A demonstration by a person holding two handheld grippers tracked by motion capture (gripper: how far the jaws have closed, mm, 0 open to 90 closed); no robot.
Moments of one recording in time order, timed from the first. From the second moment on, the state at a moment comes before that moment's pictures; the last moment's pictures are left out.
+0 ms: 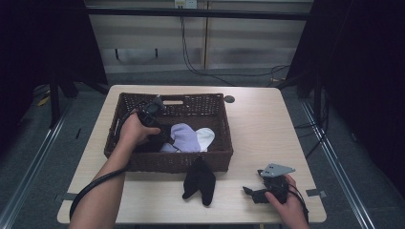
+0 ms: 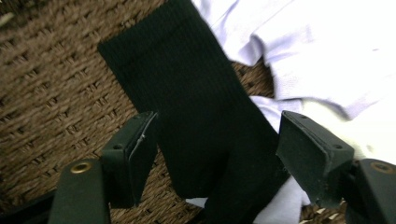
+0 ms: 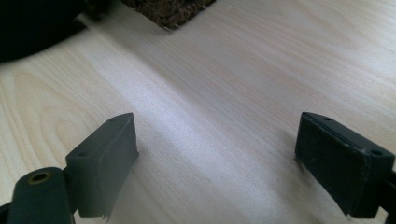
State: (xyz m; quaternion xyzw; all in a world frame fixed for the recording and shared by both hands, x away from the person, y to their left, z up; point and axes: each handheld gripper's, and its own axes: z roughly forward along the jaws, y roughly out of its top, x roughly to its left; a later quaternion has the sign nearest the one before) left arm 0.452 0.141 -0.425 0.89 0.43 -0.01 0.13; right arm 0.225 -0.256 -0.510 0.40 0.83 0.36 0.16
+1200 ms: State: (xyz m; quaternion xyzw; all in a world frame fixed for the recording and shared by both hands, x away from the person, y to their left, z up) left arm 0.439 0.152 -0.378 0.91 0.41 -0.01 0.10; right arm 0.225 -0.256 -0.510 0.40 0.83 0.36 0.16
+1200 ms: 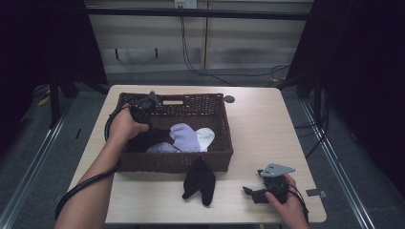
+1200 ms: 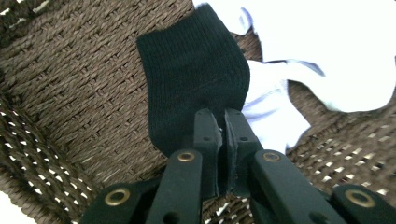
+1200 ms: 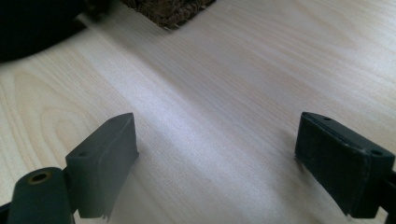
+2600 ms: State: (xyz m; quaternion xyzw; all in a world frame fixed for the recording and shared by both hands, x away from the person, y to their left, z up) left arm 0.375 0.106 -0.247 0.96 0.27 -0.01 0.12; right arm 0.225 -0.256 -0.510 0.40 0.83 0.36 0.16
